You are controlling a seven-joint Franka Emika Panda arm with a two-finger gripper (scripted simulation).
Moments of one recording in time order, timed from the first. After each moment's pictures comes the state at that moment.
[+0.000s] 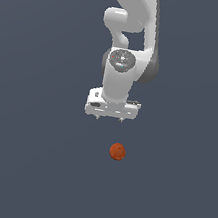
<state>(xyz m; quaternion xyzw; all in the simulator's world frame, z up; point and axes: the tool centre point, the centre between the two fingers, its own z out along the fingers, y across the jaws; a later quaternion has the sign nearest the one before) -0.013 0.009 0.147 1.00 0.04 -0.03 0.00</state>
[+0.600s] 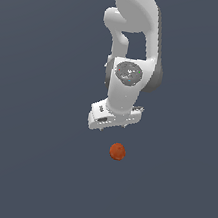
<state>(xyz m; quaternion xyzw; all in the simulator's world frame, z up) 0.019 0.028 0.133 0.98 0.18 -0.02 0.00</state>
